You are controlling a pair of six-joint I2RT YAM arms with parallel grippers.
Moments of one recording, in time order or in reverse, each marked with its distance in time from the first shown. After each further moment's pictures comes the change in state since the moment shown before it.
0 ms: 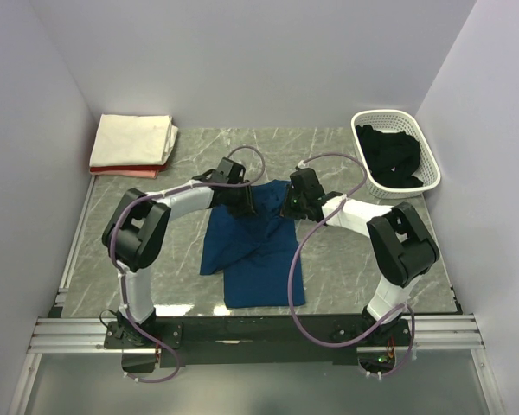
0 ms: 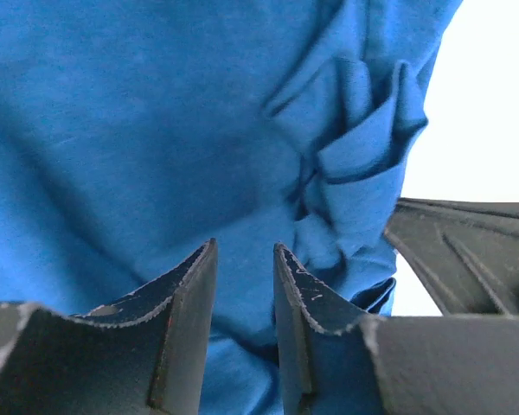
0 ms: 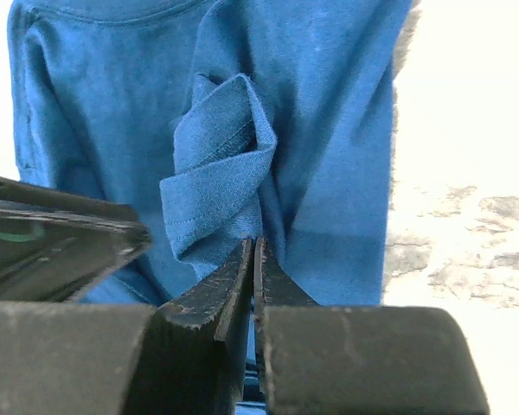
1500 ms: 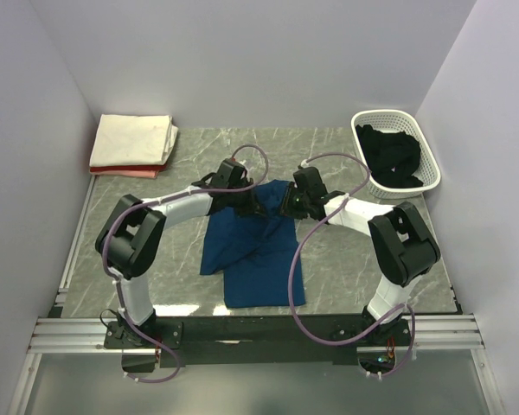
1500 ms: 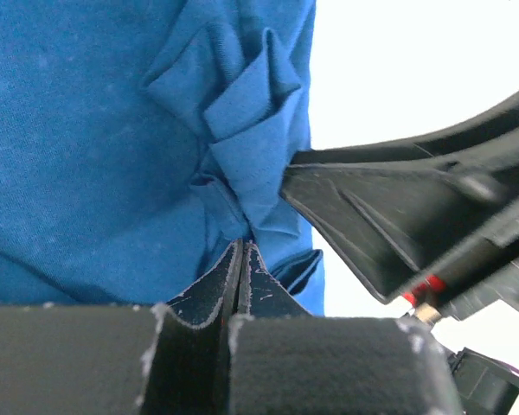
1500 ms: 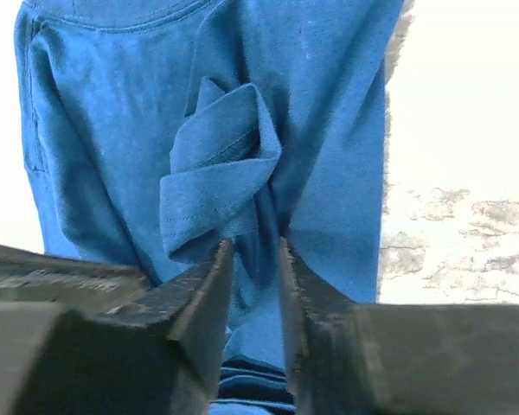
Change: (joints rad) left arm -0.046 -0.056 -0.065 0.145 0.087 -0.074; right arm -0.024 0.000 -0.002 0.011 -0.045 0.009
